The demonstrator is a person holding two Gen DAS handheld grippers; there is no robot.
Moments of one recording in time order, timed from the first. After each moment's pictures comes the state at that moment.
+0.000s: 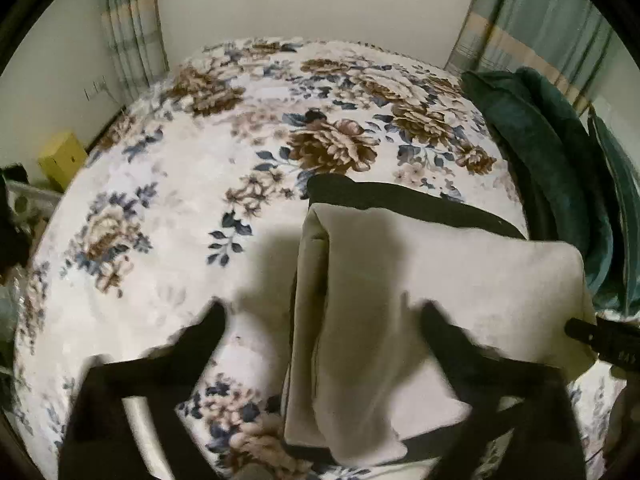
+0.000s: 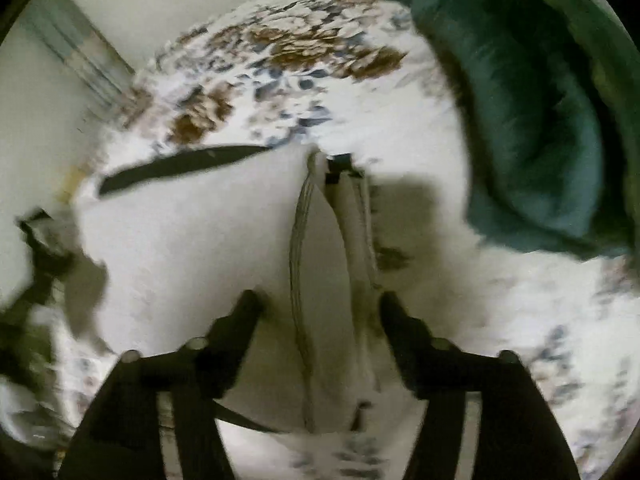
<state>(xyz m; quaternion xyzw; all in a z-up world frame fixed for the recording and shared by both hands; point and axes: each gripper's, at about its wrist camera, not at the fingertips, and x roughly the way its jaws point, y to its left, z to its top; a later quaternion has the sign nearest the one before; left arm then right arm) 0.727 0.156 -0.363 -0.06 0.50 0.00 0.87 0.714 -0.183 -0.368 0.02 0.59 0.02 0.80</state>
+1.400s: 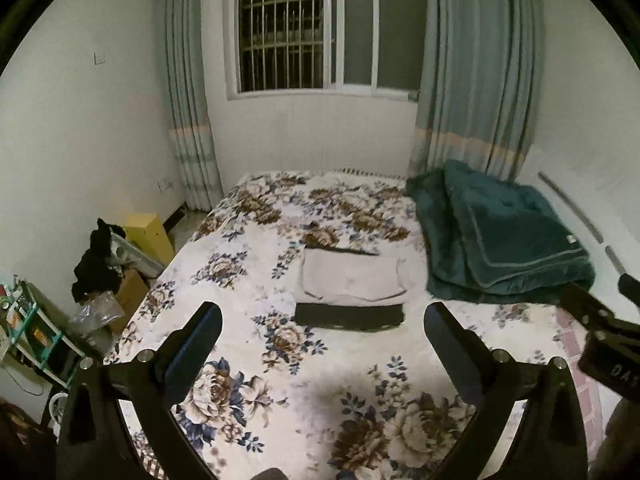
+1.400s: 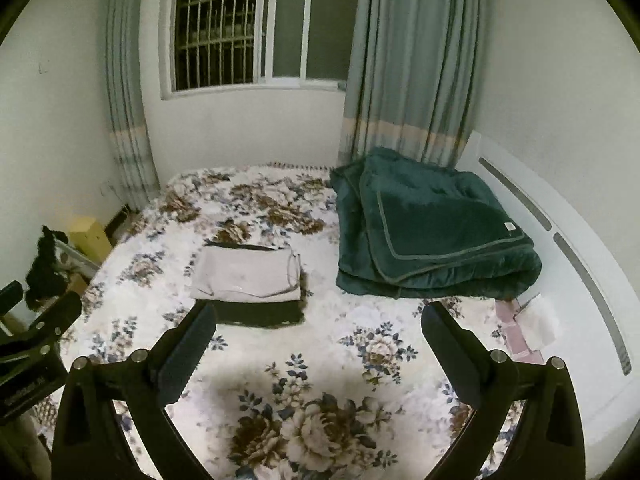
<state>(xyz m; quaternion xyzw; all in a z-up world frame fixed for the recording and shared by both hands) 0.288 0.069 -0.010 -0.02 0.32 0.04 0.95 0.216 -0.141 0.106 -0.03 0.33 -0.02 0.94</state>
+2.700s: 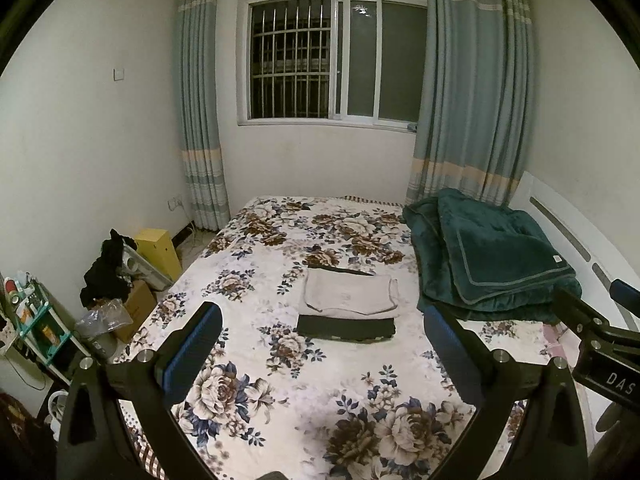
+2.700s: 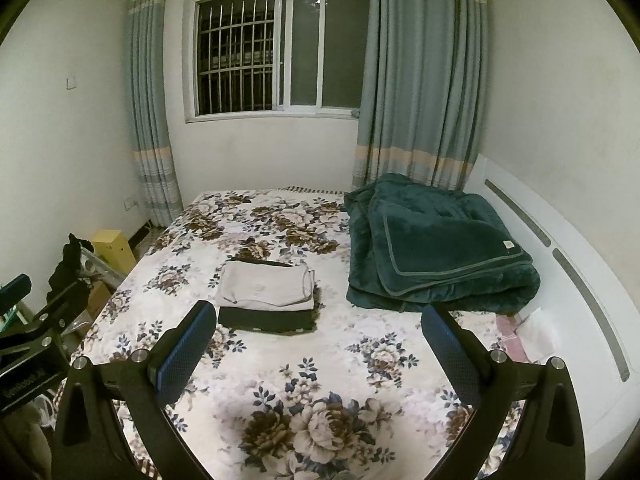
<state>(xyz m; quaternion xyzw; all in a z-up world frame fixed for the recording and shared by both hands) 0.220 0.072 0.030 -0.03 0.28 0.05 0.96 0.160 -0.149 0.159 -0.03 0.30 0.03 0.95</state>
